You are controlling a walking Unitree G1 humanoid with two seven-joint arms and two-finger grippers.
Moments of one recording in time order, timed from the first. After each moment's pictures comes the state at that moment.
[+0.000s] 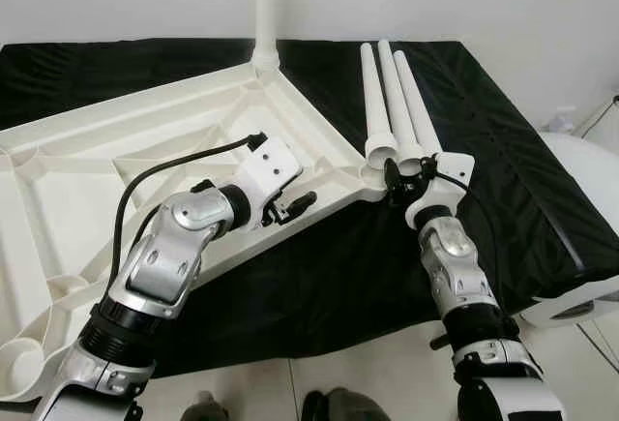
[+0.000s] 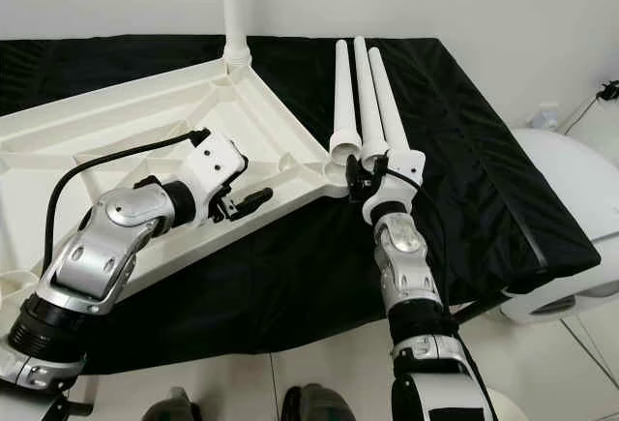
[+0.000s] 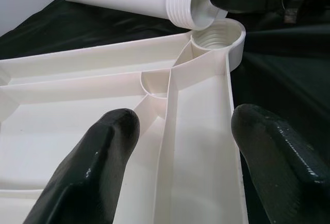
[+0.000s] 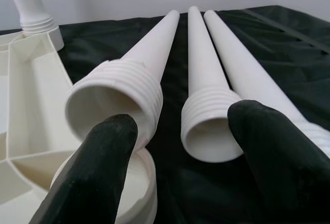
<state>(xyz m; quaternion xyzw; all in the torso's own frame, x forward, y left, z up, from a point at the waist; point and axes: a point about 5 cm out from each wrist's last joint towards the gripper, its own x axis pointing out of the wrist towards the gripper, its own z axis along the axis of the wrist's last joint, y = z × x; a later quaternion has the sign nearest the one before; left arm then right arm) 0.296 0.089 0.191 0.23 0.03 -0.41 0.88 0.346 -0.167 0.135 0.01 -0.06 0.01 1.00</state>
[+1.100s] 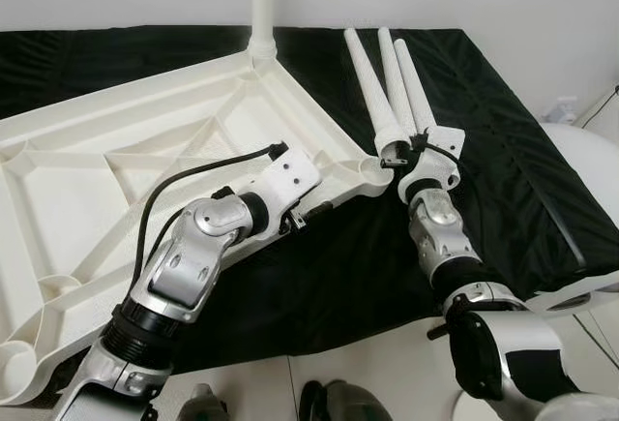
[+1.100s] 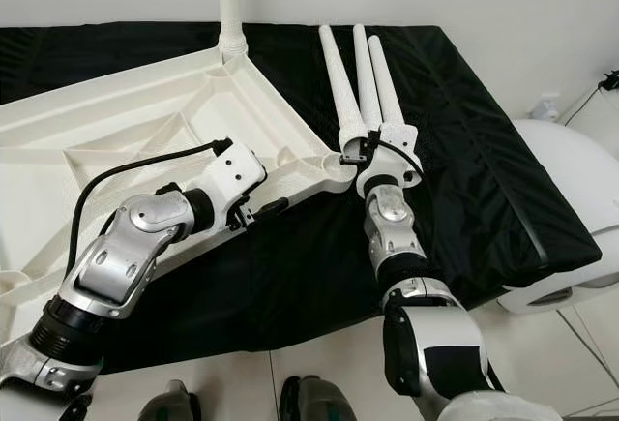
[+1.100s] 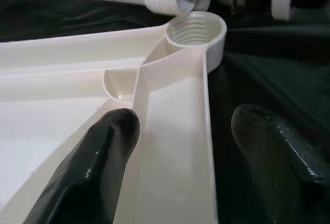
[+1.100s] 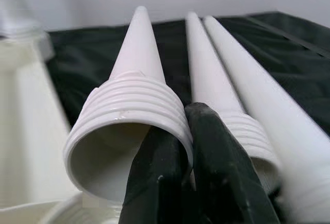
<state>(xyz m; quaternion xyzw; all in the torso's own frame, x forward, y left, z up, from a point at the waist) 0.298 0.068 0.186 0.21 0.04 -0.43 0.88 0.374 -0.151 0.146 0.01 -0.09 0.02 1.00</state>
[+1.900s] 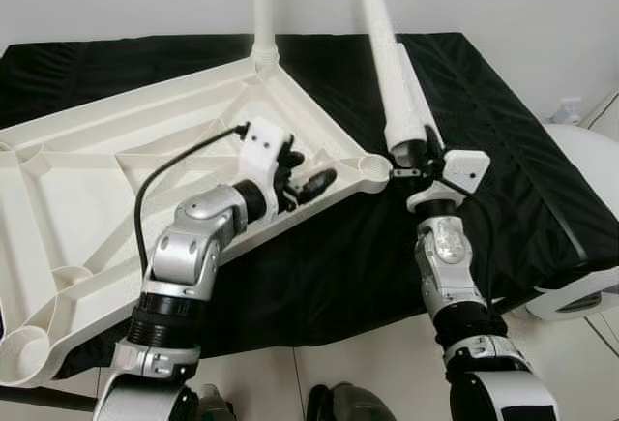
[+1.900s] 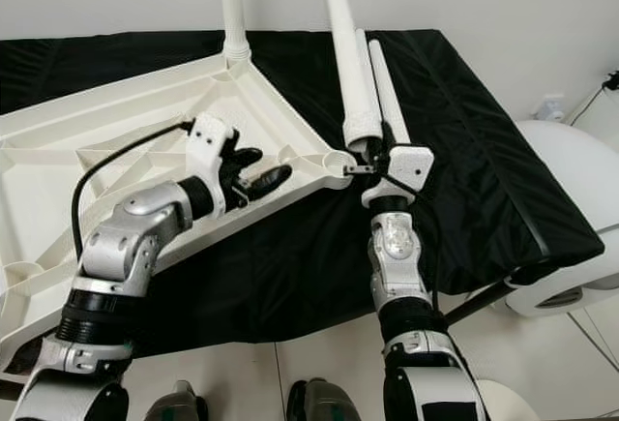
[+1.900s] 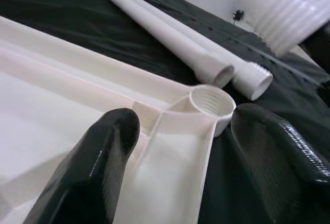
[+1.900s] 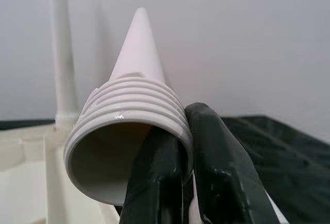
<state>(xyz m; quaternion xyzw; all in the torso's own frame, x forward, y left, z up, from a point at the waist) 0.320 0.083 0.196 -0.03 0.03 -0.37 0.93 0.331 -0.154 0.166 -0.03 -0.28 0.01 0.96</state>
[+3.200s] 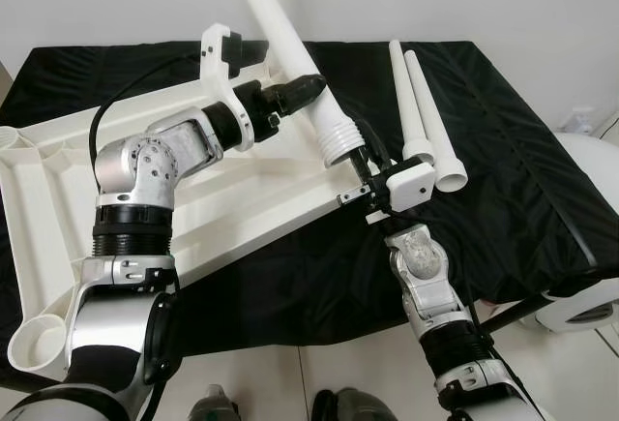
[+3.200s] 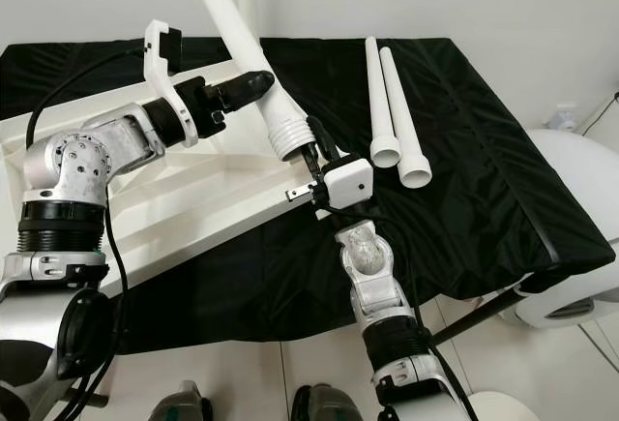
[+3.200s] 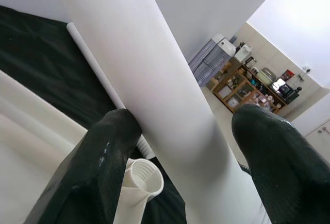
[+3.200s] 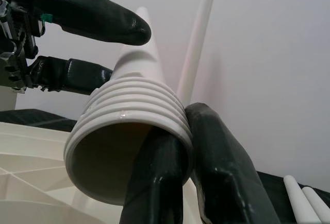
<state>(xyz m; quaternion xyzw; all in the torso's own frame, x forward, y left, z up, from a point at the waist) 0.353 0.105 0.262 -0.25 0.04 -0.45 0.86 0.298 -0.096 0.175 -0.10 -0.34 0.18 0.92</state>
